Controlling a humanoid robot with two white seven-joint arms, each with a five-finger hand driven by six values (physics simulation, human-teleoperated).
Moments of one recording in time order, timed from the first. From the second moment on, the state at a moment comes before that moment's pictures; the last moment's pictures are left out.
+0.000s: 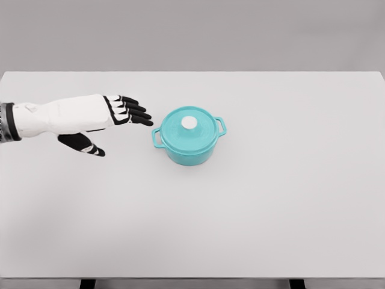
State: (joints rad) left arm -0.74 1.02 -0.82 -1.71 -0.06 -0.61 -0.41; right arm 0.01 0.00 0.15 0.11 0.07 -0.28 0.28
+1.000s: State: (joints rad) left arm -1.12 0.59 -1.03 -1.42 -0.09 -0.61 -0.61; right arm 0.01 0.00 0.15 0.11 0.07 -0.28 0.28
